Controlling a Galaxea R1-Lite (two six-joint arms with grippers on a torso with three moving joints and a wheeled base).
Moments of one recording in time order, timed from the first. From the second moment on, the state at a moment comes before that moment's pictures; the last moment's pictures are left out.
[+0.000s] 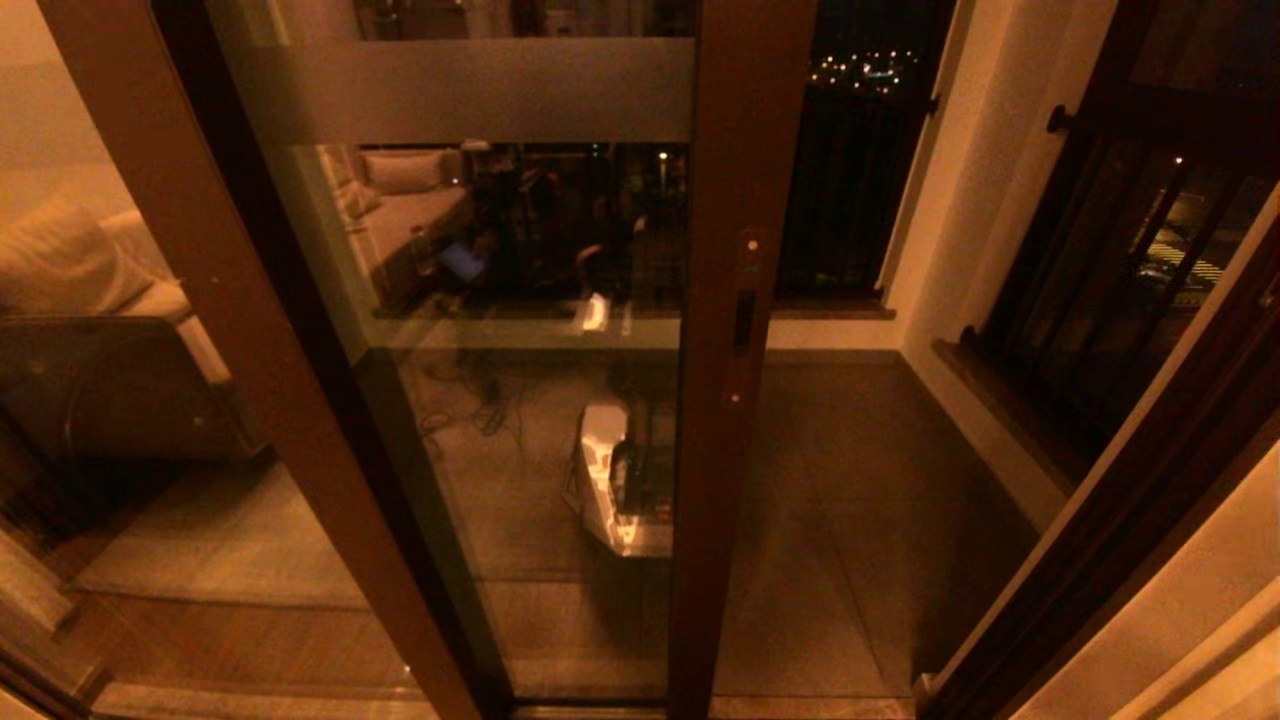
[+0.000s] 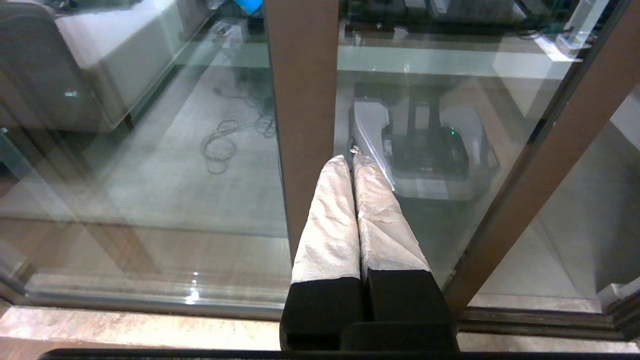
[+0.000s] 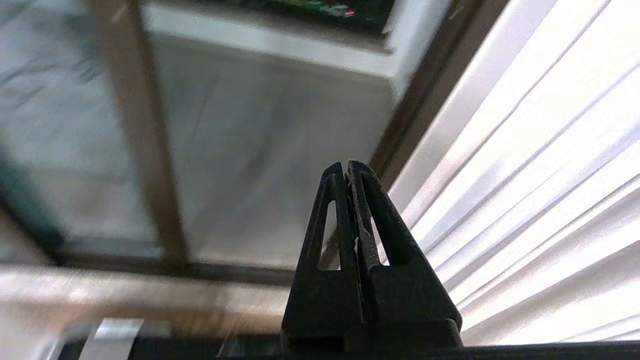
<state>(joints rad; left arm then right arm) 0.00 0.00 0.00 -0.01 0.00 0.00 0.01 0.31 -1.26 1.04 -0.02 -0.24</state>
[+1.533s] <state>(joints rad) 0.00 0.00 0.00 -0.01 0.00 0.00 0.00 0.00 -0.01 0.04 0.05 -0.11</state>
